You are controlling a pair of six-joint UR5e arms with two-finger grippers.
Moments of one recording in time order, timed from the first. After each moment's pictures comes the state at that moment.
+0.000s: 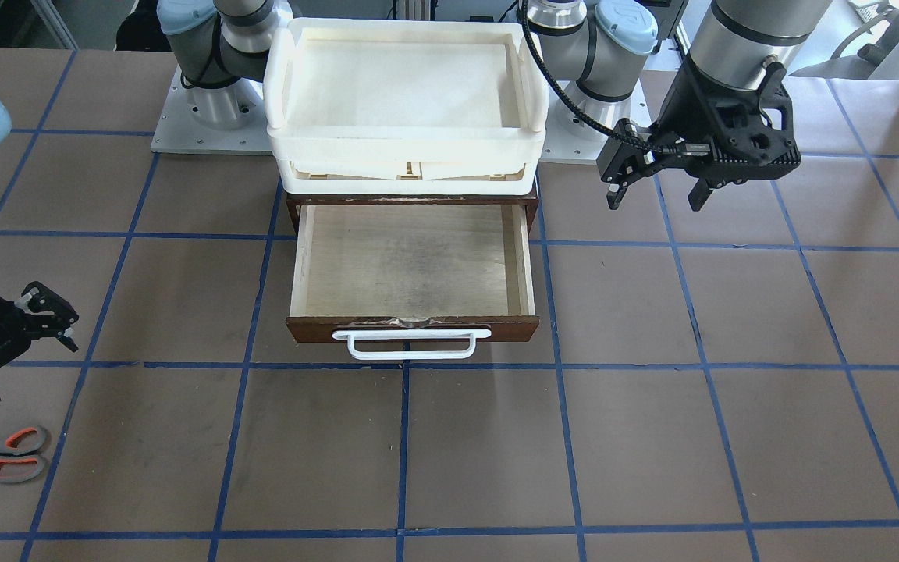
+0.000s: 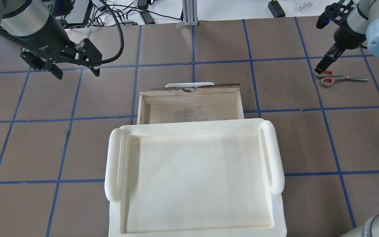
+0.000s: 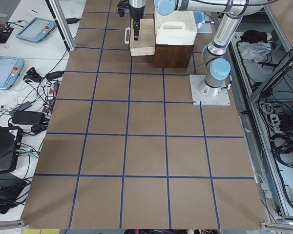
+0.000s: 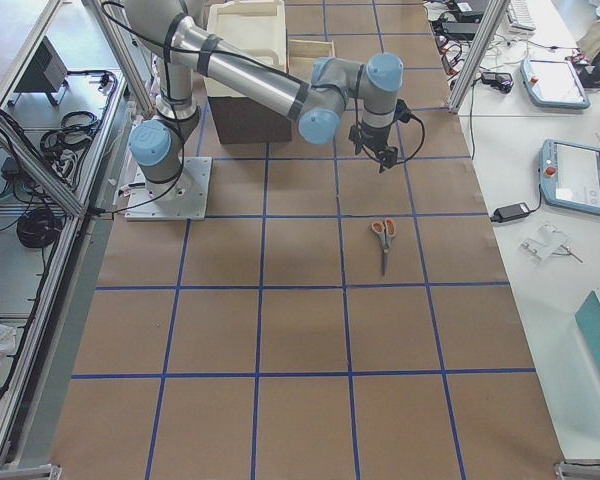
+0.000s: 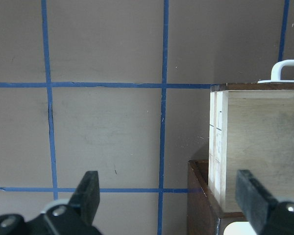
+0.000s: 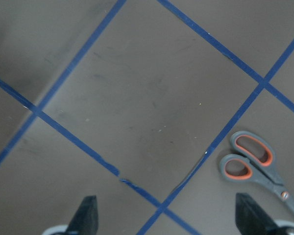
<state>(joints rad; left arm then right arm) -1.52 -1.54 -1.57 -1.55 1.55 0.03 1.22 -1.22 1.60 -2.02 -1.51 -1.20</state>
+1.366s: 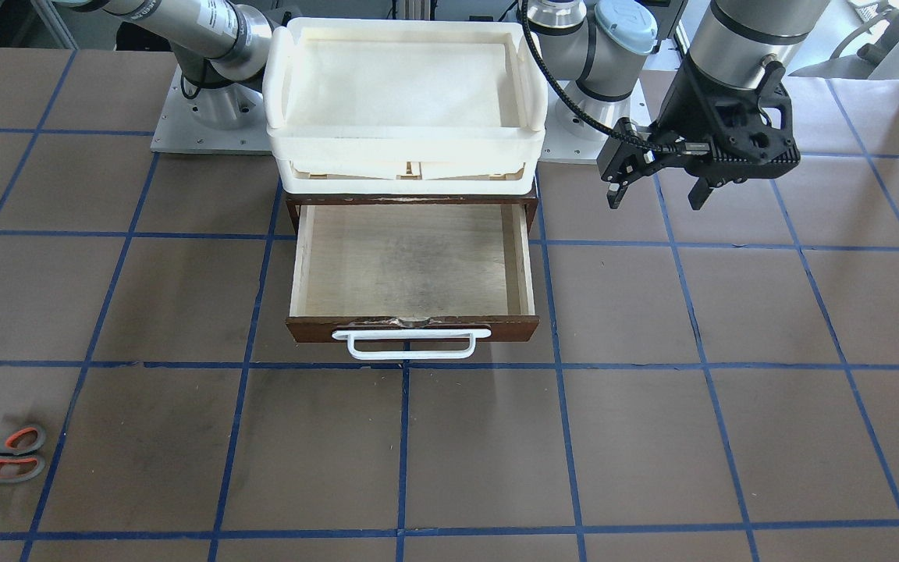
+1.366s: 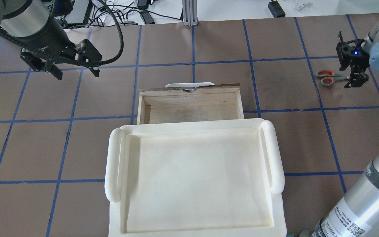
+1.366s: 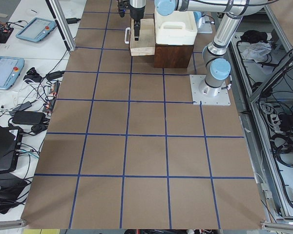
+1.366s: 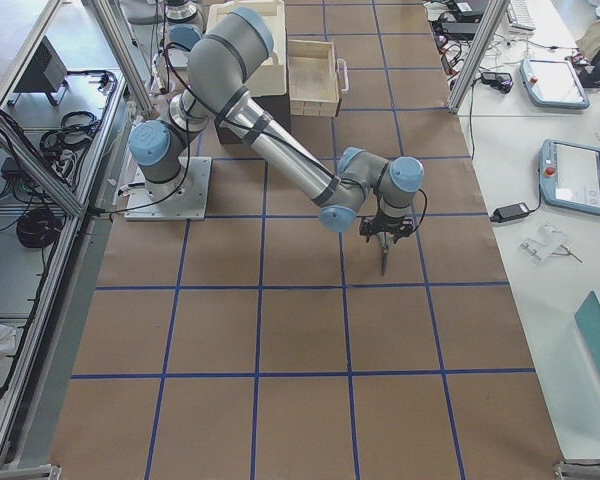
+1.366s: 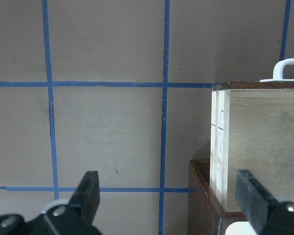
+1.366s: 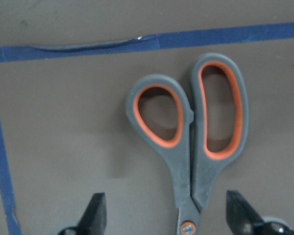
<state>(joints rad) -1.52 -1.54 -1.57 -1.55 1.56 0.03 1.08 -0.91 1.48 -2.15 -1.59 -2.01</state>
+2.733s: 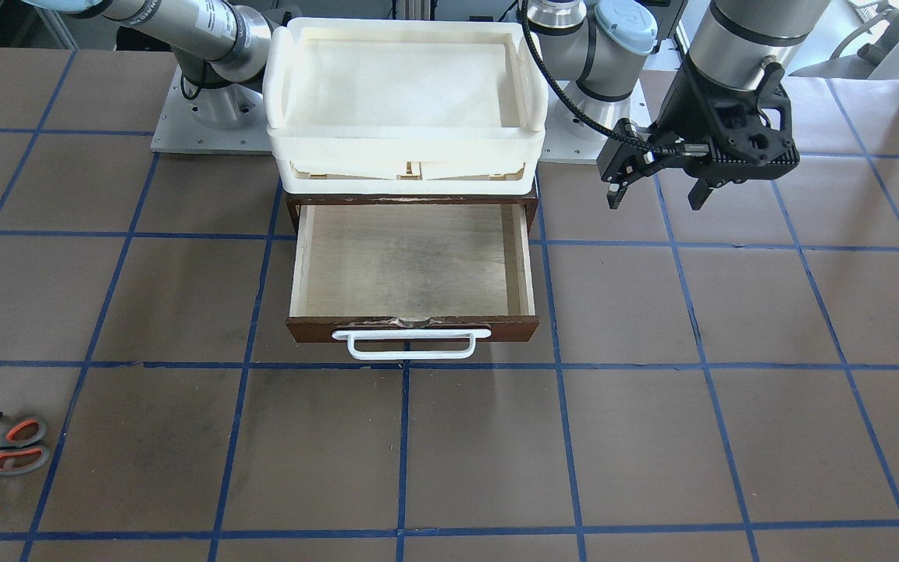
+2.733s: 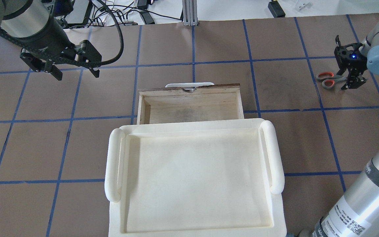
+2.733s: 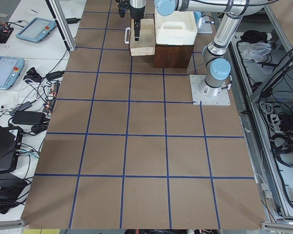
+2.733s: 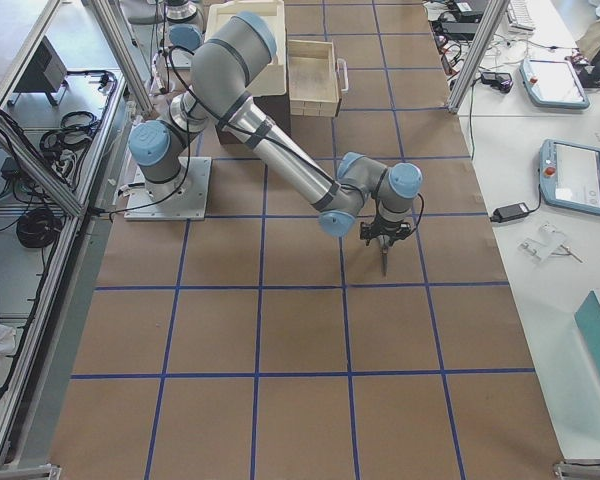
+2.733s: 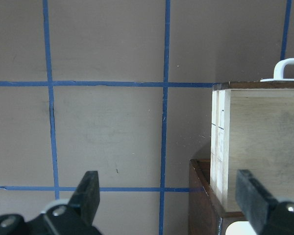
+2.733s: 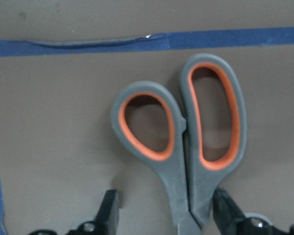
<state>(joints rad) -1.52 -1.54 -1.57 -1.55 1.56 0.03 1.07 -0.89 1.48 -2.17 -1.58 -2.05</state>
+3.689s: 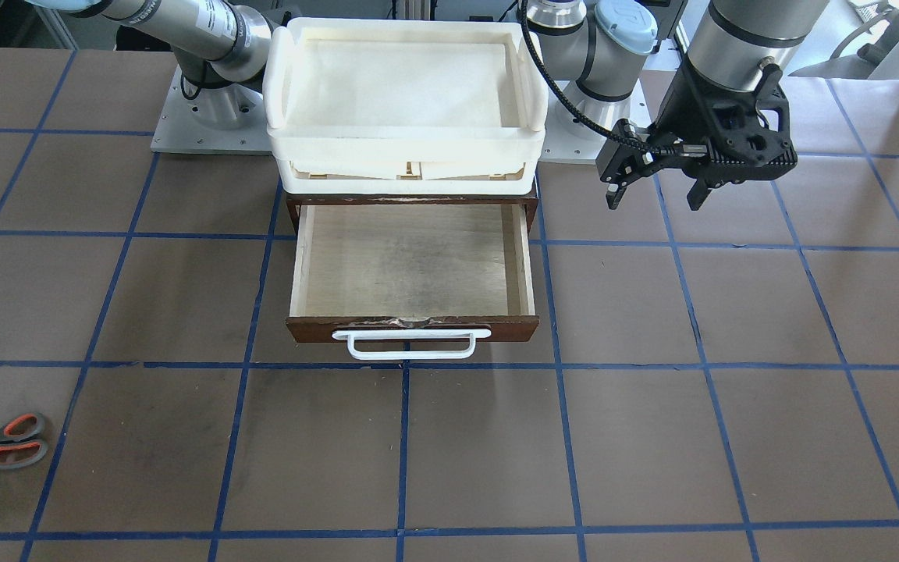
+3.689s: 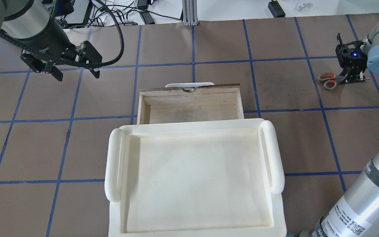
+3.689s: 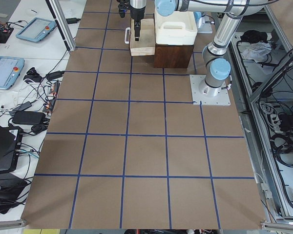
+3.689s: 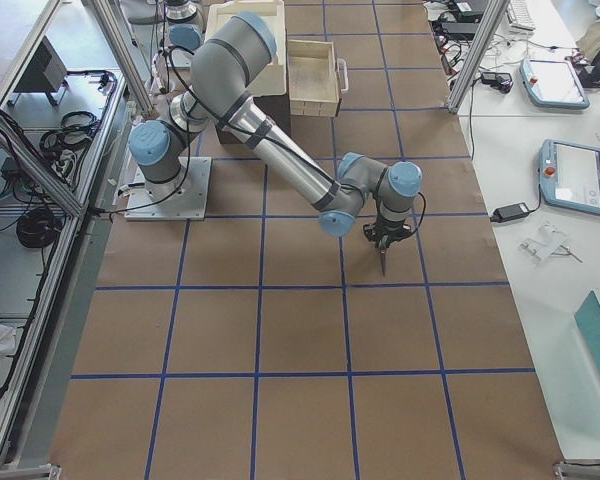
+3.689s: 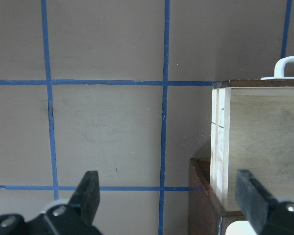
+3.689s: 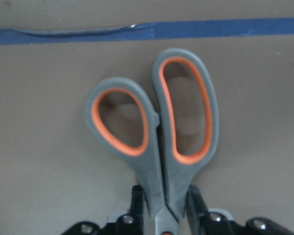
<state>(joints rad) -1.52 -1.54 -1.57 -1.55 1.56 0.03 1.07 -0.90 1.48 -2.20 -1.58 -2.05</state>
